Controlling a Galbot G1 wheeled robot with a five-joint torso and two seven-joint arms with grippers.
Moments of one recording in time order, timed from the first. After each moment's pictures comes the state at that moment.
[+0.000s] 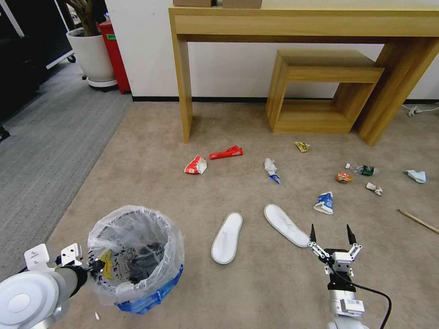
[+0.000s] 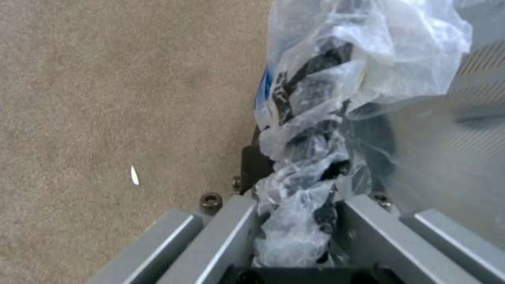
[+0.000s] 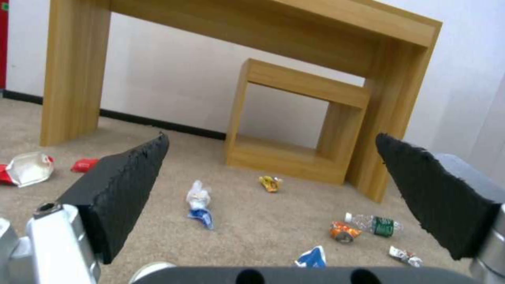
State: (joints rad) left arm 1.68 -0.85 -0.84 -2.27 -1.70 0.67 -0.98; right arm -1.51 1.49 0.73 1.62 -0.08 0.67 0.04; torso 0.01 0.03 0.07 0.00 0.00
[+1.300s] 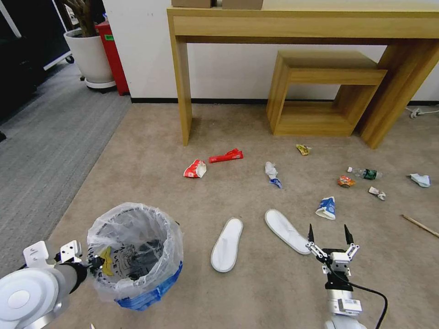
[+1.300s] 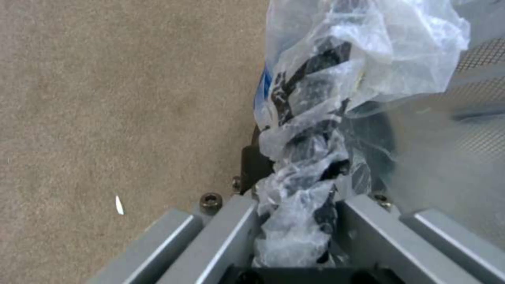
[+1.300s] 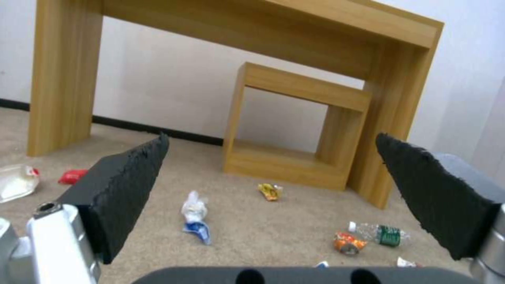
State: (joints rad) left arm 1.66 -0.83 -0.84 -2.26 -1.71 0.65 -0.98; right arm -1.49 1.48 0.72 1.62 -0.06 0.66 0.06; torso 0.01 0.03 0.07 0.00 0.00
